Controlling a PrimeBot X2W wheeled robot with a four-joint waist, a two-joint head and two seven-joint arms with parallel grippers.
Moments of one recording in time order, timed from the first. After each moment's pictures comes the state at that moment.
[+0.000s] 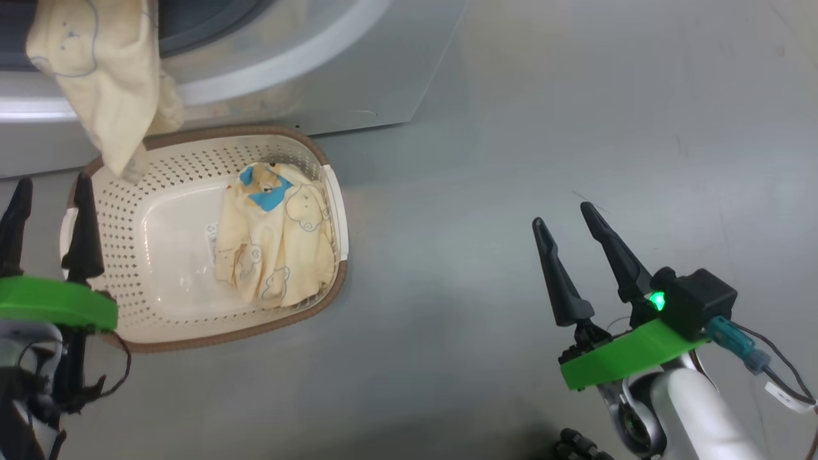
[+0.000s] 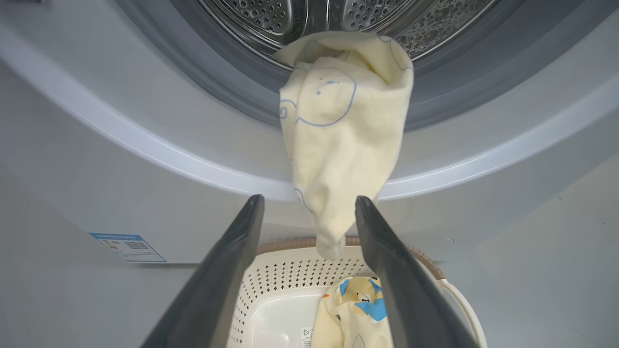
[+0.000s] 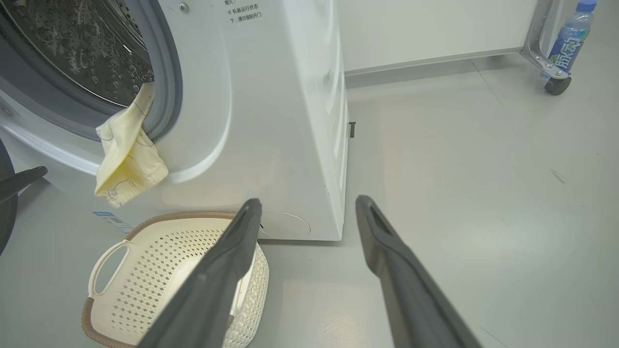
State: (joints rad) left arm -0.38 0.50 -0.22 0.28 -0.62 0.00 -0.23; right arm -0.14 -0.04 0.26 0.03 0.25 0.13 -0.25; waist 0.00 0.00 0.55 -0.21
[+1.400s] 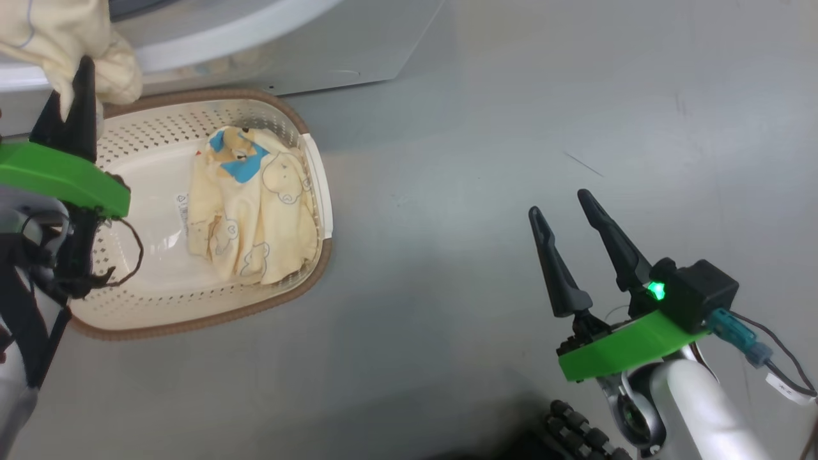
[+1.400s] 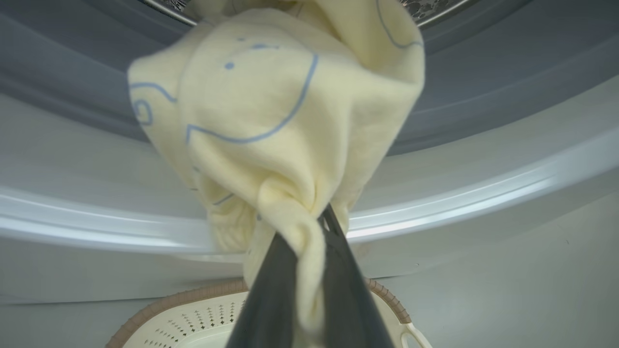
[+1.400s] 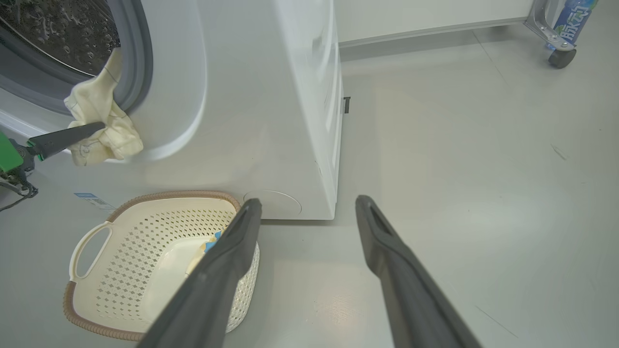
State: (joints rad) left arm -0.87 0.49 -0.56 0.61 -0.88 -0.13 -0.25; right arm -0.16 -0.04 0.27 0.01 0.25 0.13 -0.25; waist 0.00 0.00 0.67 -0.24
